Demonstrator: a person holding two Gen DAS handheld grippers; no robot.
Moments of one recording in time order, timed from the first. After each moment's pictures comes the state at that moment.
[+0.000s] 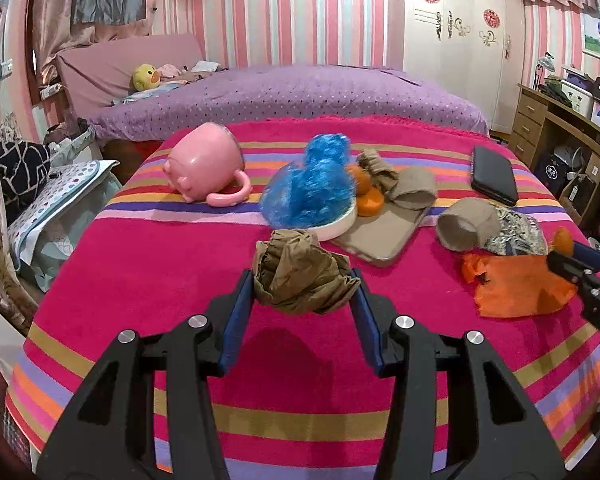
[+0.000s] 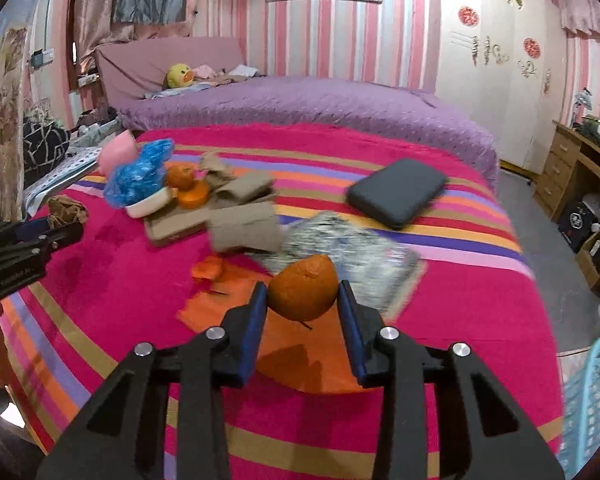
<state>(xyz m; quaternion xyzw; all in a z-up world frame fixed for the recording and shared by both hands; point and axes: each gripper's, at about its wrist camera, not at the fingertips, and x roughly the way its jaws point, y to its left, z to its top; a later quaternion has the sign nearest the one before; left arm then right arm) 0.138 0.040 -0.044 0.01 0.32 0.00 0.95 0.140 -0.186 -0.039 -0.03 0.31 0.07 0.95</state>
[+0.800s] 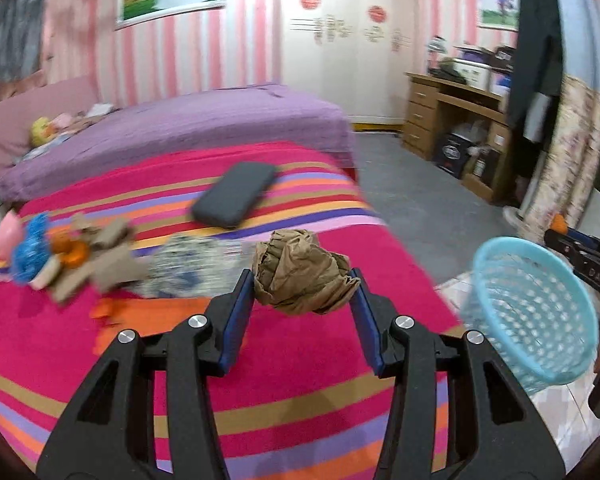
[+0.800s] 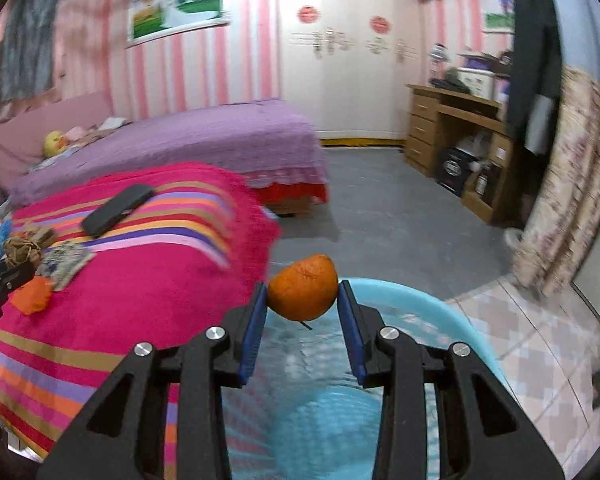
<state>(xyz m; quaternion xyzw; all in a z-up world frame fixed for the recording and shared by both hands) 0.093 -0.254 -0.024 0.05 0.29 -0.18 0.94 0.032 -0.509 -0.016 0.06 0.28 -0.14 0.95</state>
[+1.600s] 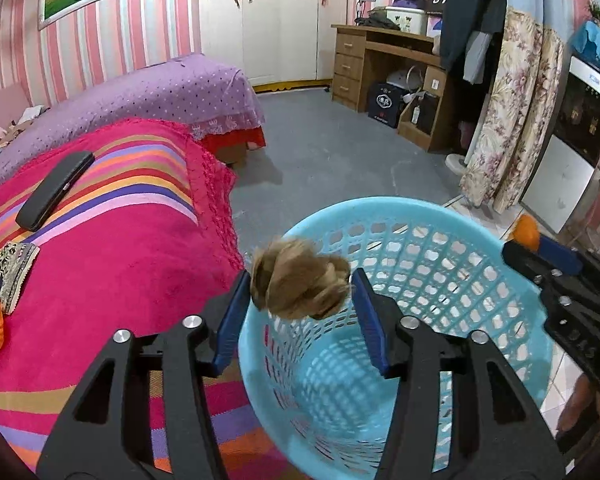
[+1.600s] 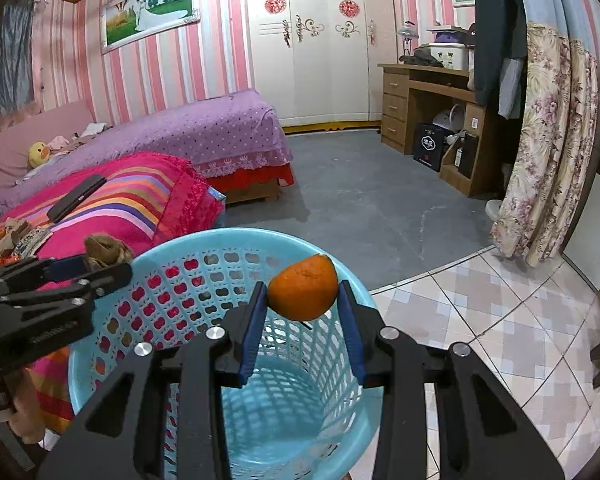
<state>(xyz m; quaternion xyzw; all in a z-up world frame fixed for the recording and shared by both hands) 0.079 -0.450 -0.066 0.10 0.35 -0.26 0.89 -0.015 -0.600 -0.057 0.09 0.29 -0.16 0.94</state>
